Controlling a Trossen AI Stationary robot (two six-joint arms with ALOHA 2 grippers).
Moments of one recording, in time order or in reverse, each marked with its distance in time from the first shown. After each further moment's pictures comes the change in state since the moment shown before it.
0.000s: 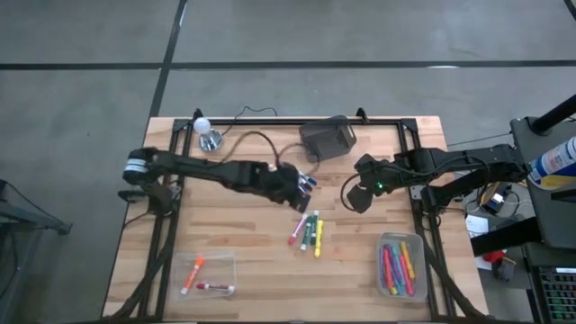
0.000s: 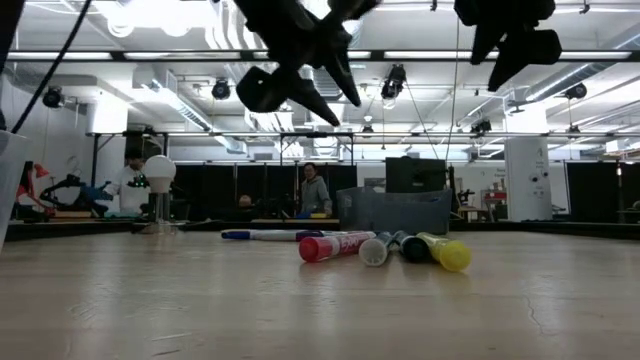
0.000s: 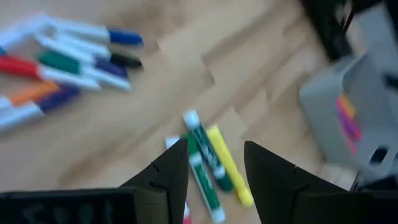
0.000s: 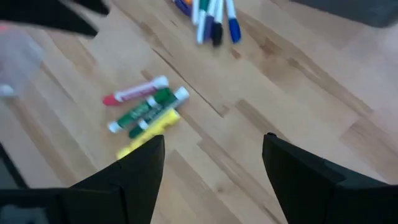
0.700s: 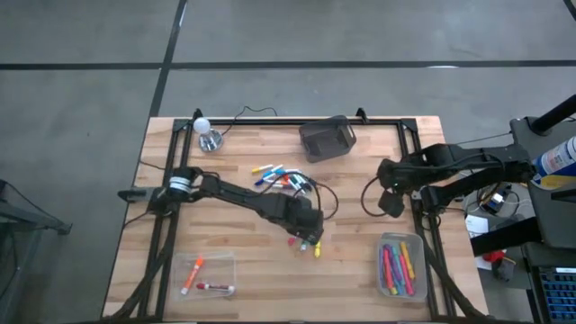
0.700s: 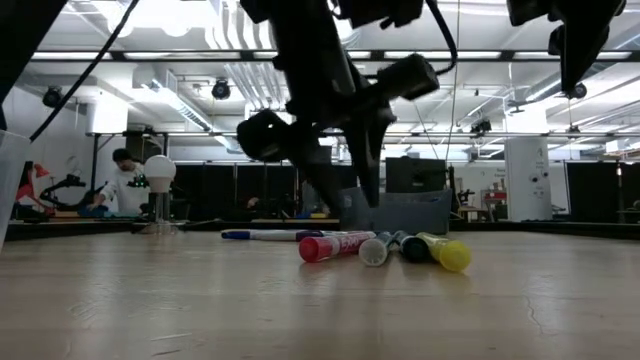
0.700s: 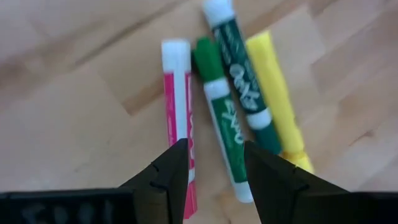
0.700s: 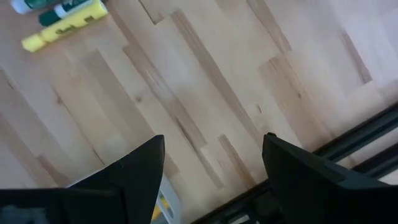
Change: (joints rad) left arm -0.135 0.389 0.286 -0.251 0.017 -0.189; right arm 0.008 -0.119 -0.001 -0.391 -0.052 -0.222
